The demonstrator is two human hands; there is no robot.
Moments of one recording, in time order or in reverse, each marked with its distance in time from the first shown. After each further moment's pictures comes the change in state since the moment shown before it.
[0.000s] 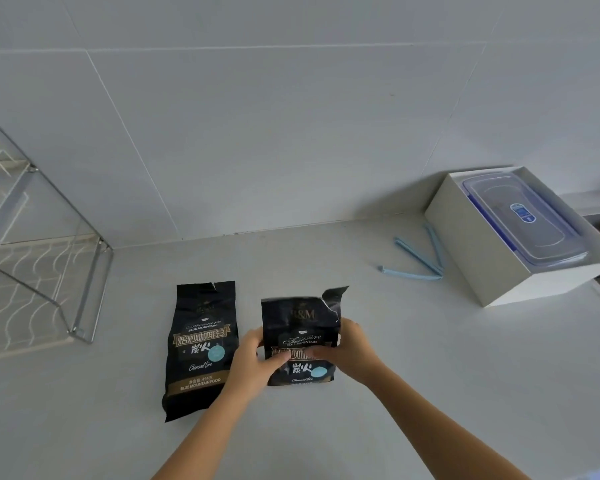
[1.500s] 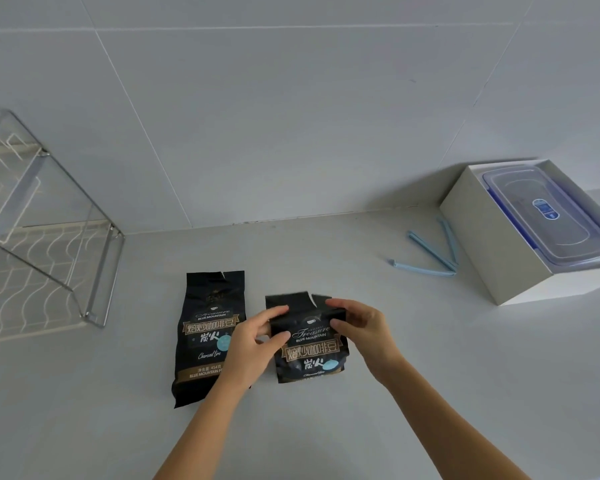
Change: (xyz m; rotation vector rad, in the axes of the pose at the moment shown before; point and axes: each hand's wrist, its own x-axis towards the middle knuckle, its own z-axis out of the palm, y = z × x) left_hand -0.003 0.013 -0.020 -0.131 -0.028 0.130; right_hand 0.000 -0.005 -0.009 0.572 0.067 0.048
